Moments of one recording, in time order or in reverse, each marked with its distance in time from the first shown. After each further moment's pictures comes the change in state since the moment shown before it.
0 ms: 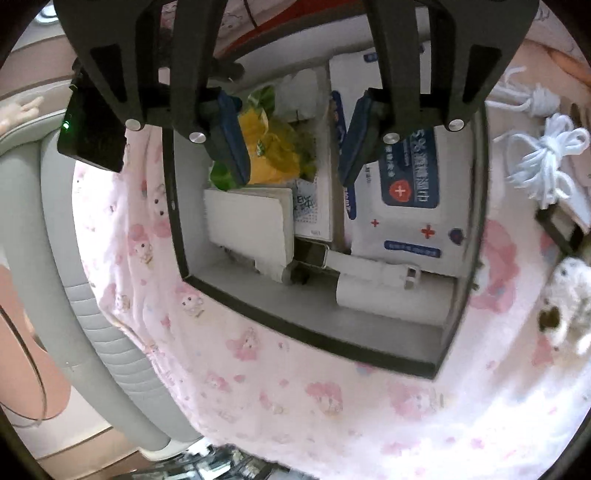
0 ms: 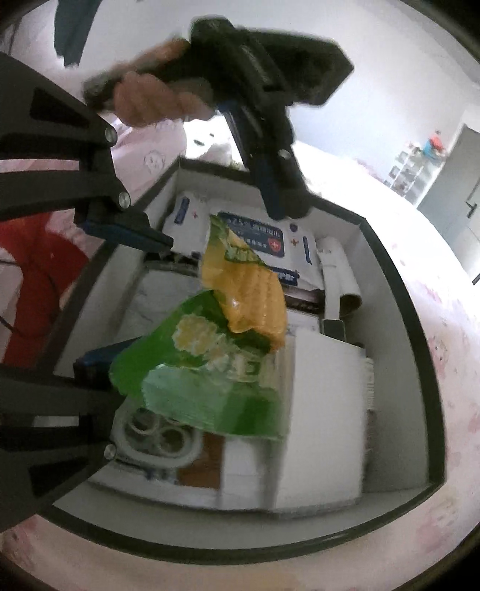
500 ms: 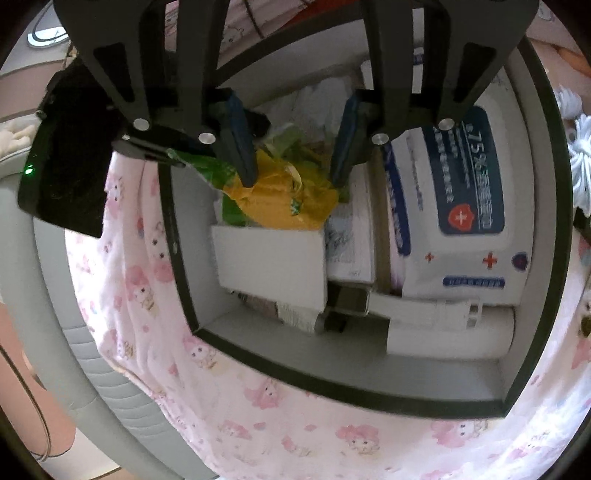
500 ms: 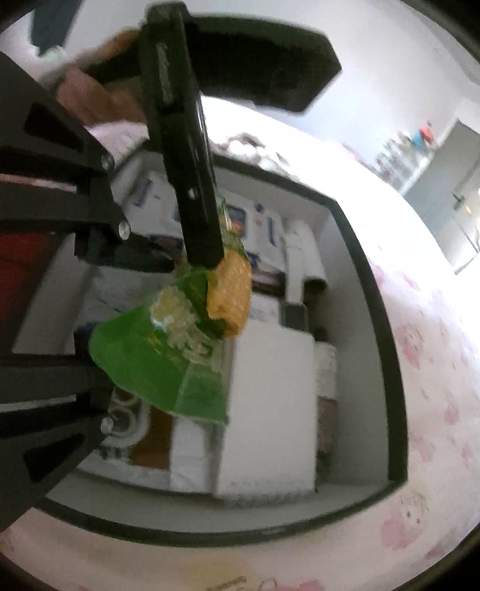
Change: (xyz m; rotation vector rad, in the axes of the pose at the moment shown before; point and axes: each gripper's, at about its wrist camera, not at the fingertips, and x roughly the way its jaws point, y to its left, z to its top) left arm 0.036 -0.028 -0.012 0.084 0.118 0.019; right arm 0.006 0.008 0.025 -0.074 -0.035 -0.102
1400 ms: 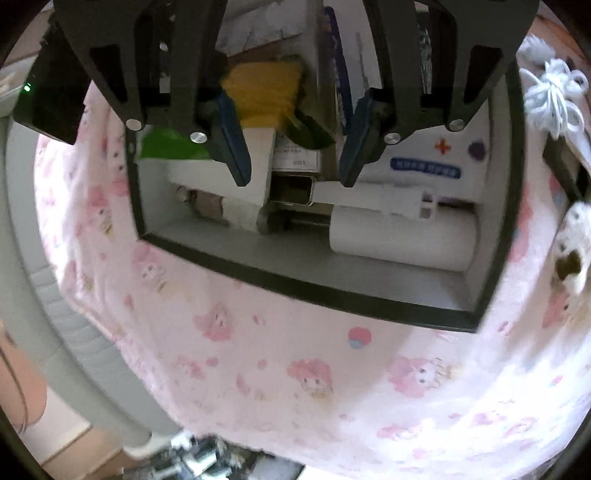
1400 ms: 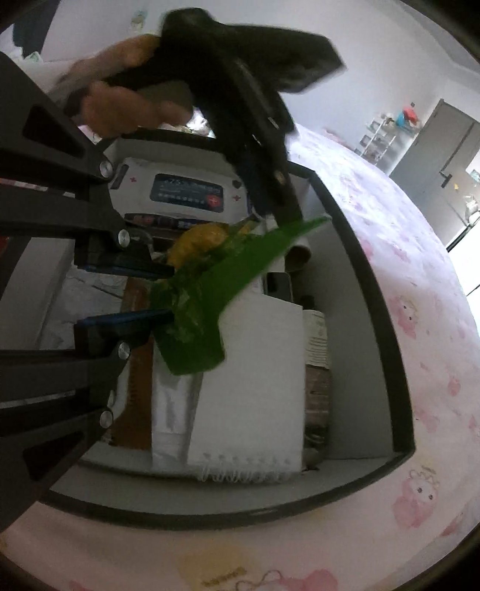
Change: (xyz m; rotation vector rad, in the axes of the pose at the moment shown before) left arm 0.013 0.018 0.068 -0.049 -0.185 0.135; right arm 0.014 -0.022 0.007 0.110 -0.044 -0.060
